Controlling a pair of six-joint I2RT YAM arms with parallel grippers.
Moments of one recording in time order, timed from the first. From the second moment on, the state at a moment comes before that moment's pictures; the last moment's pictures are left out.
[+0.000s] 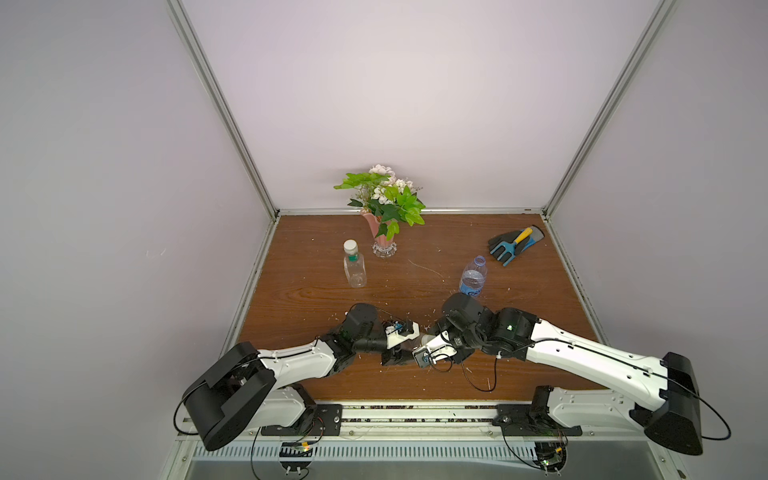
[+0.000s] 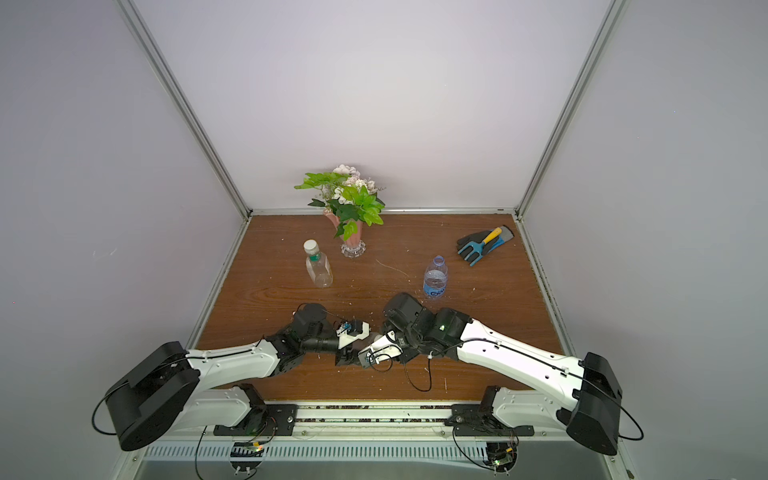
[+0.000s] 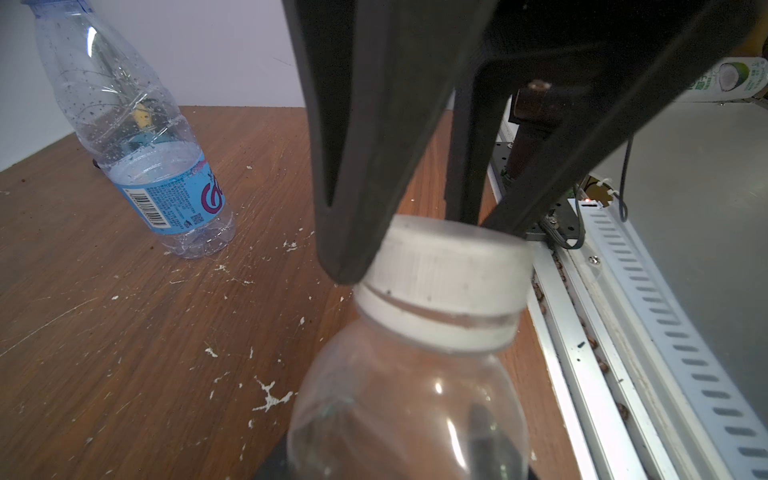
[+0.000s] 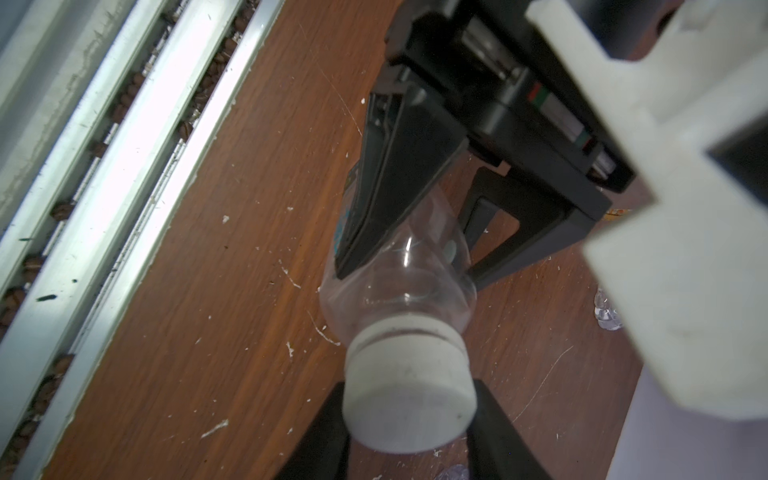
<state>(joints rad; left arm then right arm) -0.77 1.28 0.35 0.48 0.68 0.34 1.06 1.20 0.97 -0.73 -0.04 -1.06</state>
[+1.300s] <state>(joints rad) -0.77 1.30 0.36 0.48 0.66 0.33 1.06 1.21 1.02 -0.78 -0.11 -1.05</state>
